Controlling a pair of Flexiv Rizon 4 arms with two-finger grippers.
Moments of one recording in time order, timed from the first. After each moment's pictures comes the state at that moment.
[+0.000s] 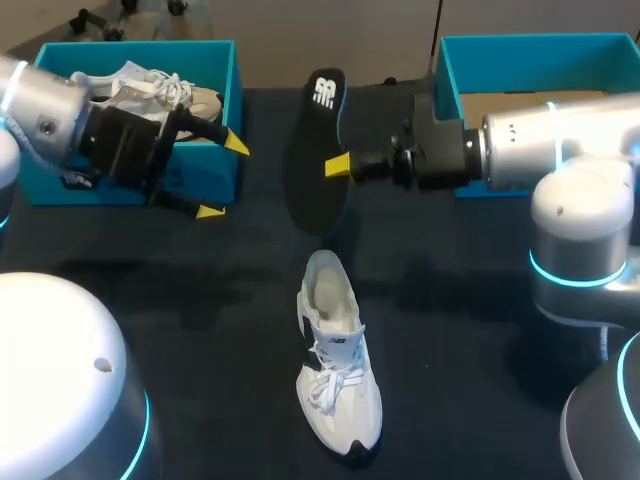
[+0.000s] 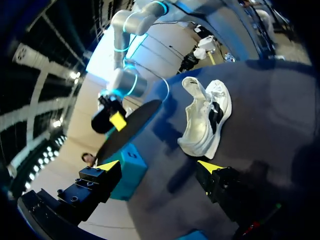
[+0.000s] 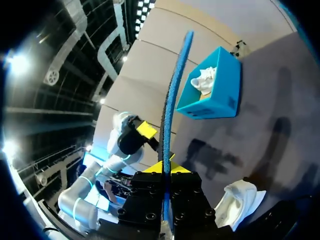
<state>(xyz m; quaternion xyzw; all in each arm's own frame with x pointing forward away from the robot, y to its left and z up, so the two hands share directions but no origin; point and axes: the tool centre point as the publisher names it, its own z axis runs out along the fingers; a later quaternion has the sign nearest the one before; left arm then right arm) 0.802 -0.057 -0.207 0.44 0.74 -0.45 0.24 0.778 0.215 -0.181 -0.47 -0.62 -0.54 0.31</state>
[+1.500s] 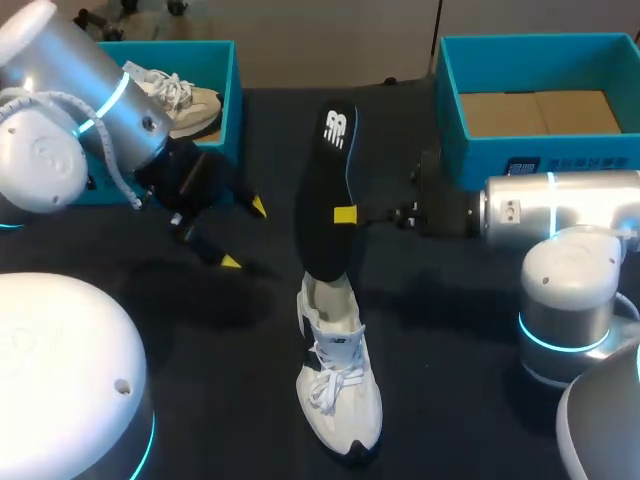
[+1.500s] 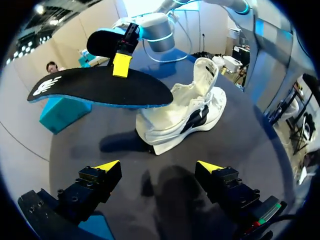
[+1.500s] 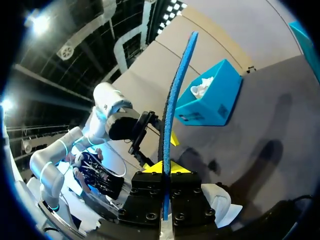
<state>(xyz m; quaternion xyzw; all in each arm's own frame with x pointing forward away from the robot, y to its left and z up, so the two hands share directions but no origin) 0.765 -0.062 -0.302 0.19 0.94 -0.29 0.01 0.765 0.207 -0.254 -0.40 -0.66 -0.60 0.22</state>
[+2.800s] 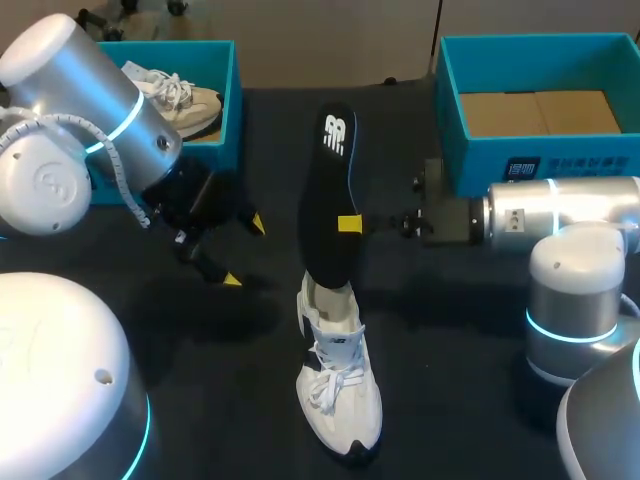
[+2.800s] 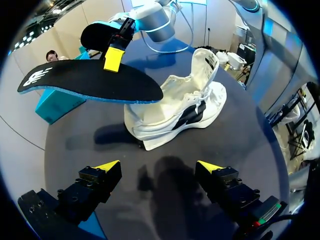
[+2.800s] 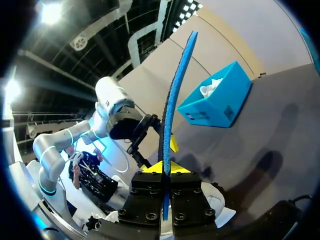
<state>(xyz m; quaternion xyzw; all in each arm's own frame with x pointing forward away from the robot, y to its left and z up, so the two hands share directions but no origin) 0.747 -0.060 -0.314 0.17 0.95 -0.26 0.01 0.762 0.201 -0.265 -0.35 -0.68 -0.62 0.21</state>
